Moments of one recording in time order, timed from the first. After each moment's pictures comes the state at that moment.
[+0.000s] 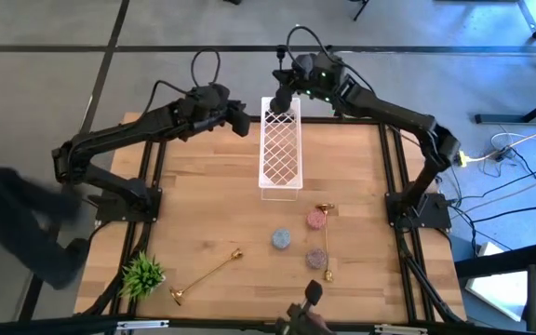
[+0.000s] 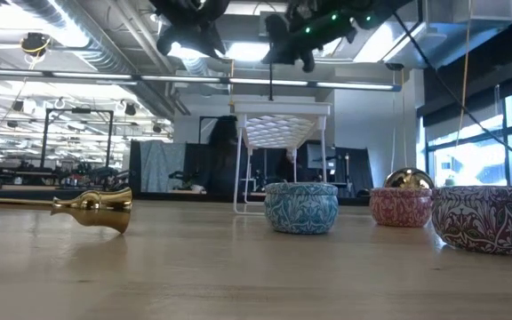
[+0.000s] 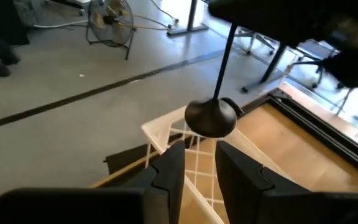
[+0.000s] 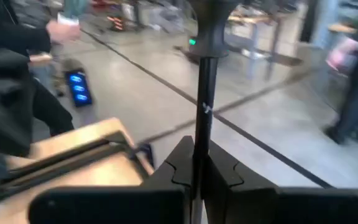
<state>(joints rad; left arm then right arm) 0.42 1.30 1.26 -0.39 -0.40 -0.38 -0.57 1.74 1.54 0.00 -0.01 0.05</state>
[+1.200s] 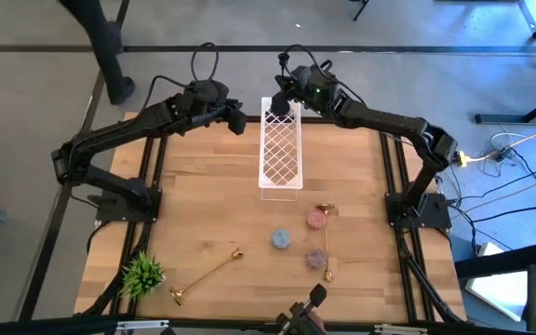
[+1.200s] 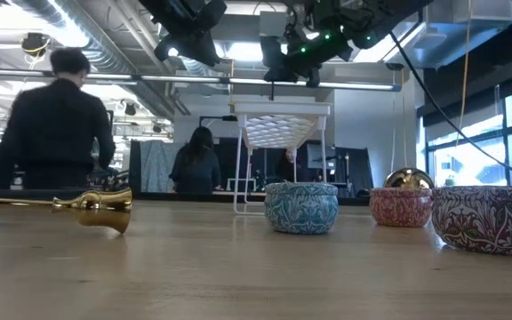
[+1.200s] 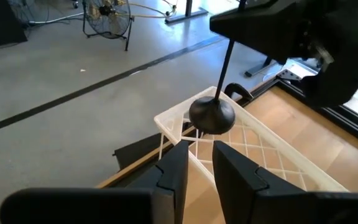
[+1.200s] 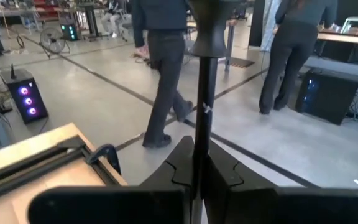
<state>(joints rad) 0.50 1.30 1.25 -0.42 -0.30 -0.29 -0.53 1.75 1.38 0.22 0.21 0.06</state>
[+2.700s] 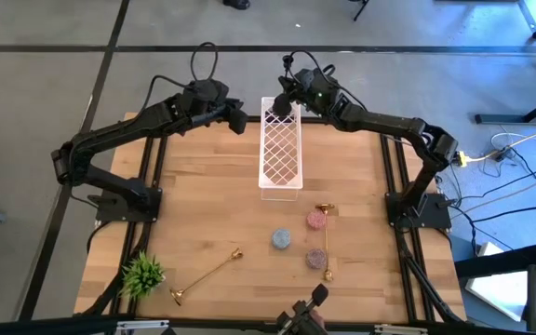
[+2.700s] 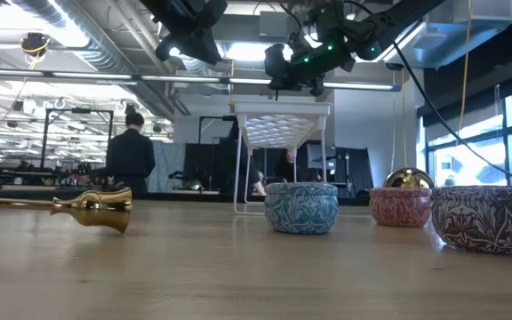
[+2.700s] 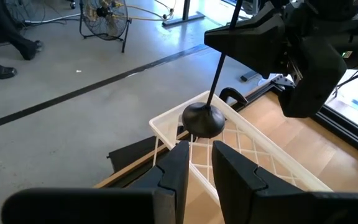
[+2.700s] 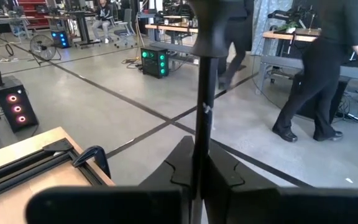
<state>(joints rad) 0.50 1.30 1.25 -0.40 -0.29 -0.31 -0.54 1.75 1.29 0.34 0.23 0.07</state>
